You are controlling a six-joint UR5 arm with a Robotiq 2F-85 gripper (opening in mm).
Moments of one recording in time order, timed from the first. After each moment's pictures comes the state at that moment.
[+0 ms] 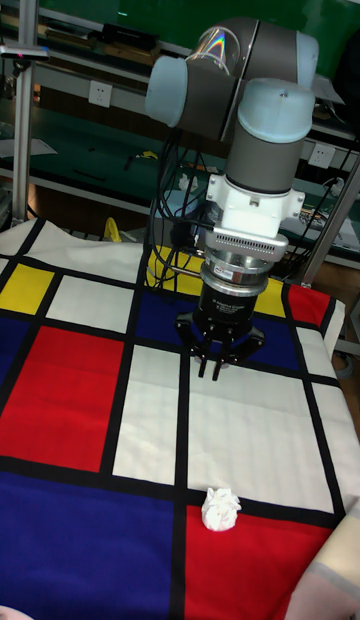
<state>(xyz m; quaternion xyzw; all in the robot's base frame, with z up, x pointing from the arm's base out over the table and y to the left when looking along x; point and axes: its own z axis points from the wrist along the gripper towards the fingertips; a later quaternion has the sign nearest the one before) 0.589 0.072 0.150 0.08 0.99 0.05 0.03</state>
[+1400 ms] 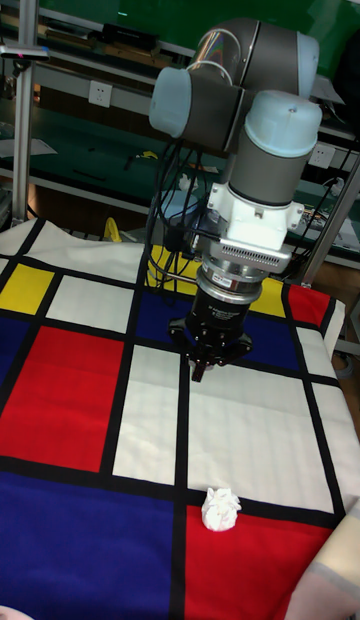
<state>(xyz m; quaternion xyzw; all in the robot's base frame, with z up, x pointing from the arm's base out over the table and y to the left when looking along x) 0.584 0.049 0.140 0.05 1.00 0.01 0.02</state>
